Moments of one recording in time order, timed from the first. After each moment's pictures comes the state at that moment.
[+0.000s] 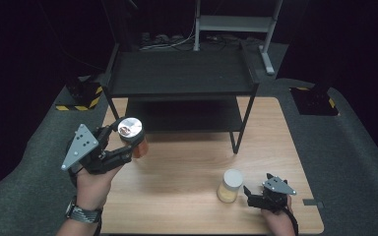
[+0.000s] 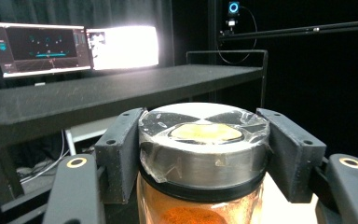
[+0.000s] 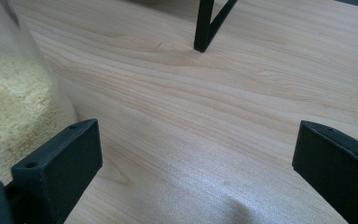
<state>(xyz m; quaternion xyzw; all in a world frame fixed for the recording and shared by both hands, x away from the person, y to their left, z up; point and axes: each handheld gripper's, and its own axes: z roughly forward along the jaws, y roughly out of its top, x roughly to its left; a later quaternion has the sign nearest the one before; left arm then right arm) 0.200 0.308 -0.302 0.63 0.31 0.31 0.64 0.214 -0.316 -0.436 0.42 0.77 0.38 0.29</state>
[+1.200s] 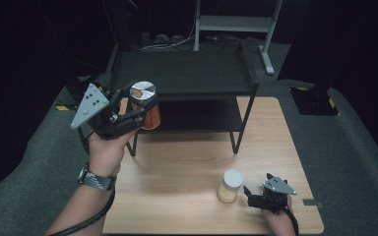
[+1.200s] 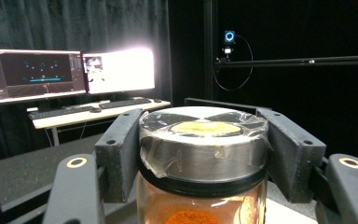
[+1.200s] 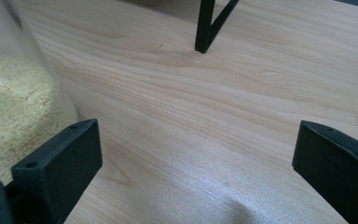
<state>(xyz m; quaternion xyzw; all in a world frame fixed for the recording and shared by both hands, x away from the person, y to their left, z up) 0.251 0.283 -0.250 0.60 0.30 0.31 0.67 0.214 -0.318 -0.437 0.42 0.77 0.38 0.29</state>
